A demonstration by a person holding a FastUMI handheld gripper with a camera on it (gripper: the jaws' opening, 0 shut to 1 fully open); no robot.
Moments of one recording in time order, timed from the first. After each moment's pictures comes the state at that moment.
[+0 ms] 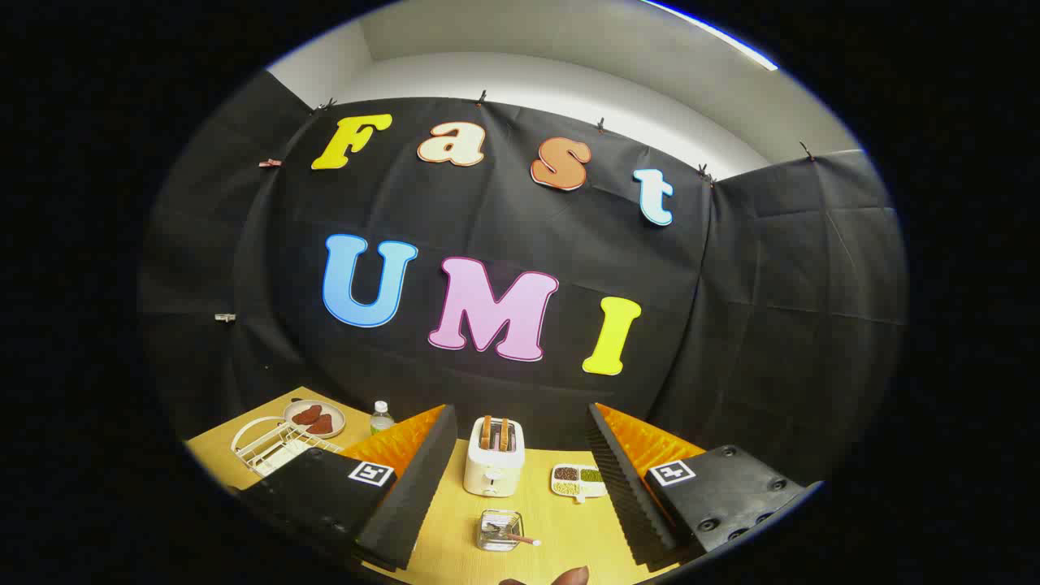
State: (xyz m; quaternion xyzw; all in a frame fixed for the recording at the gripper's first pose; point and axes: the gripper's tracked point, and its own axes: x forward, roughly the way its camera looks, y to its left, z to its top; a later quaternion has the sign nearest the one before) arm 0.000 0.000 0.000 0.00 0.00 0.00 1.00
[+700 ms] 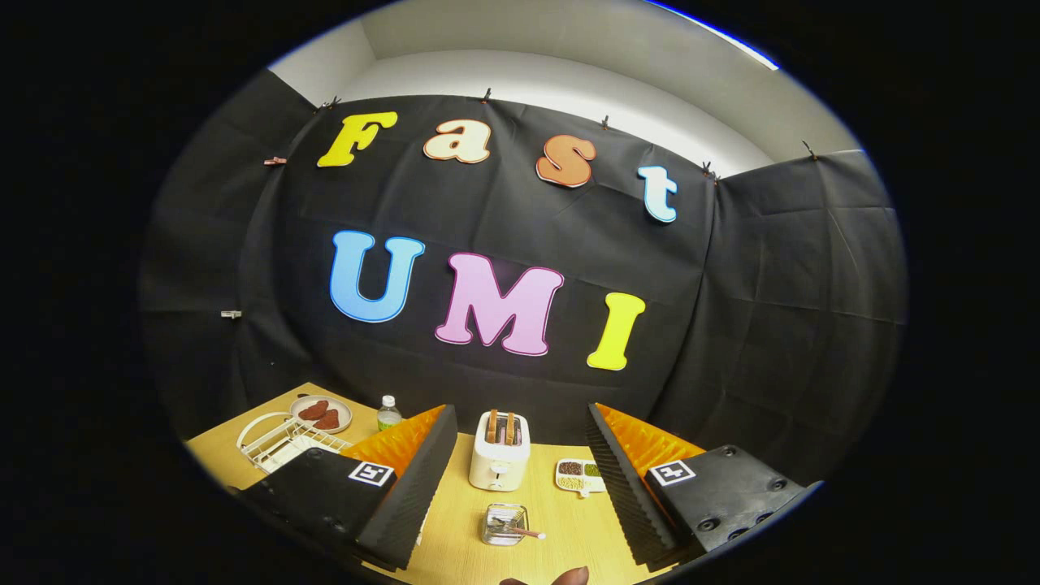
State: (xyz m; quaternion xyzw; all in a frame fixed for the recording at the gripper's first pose) arm -0.013 0.008 -0.002 0.00 0.01 0.01 1.00
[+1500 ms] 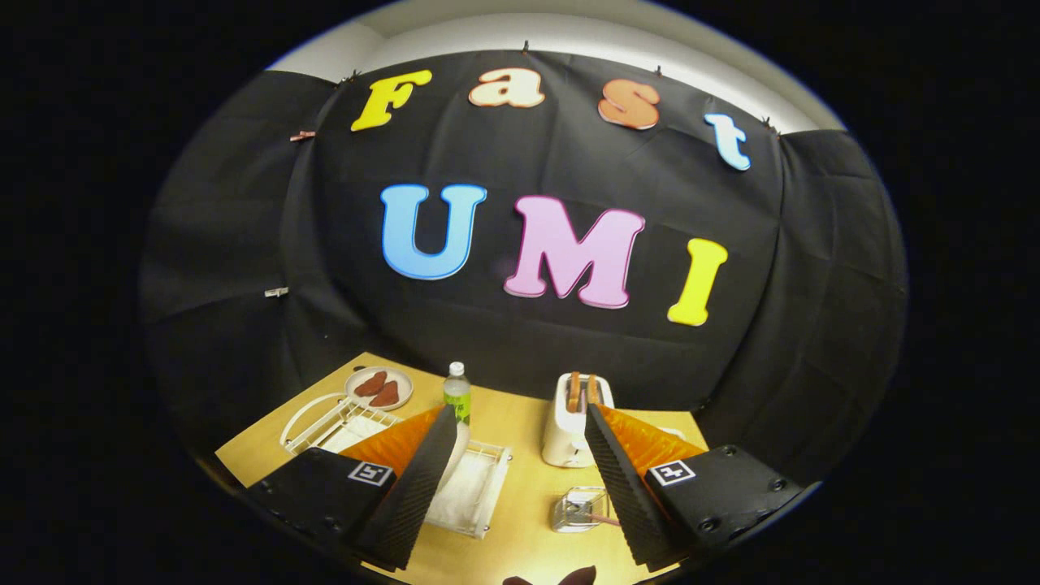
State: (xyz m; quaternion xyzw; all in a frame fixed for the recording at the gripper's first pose) arm 0.045 0.134 -0.070 0.02 0.14 0.12 0.98
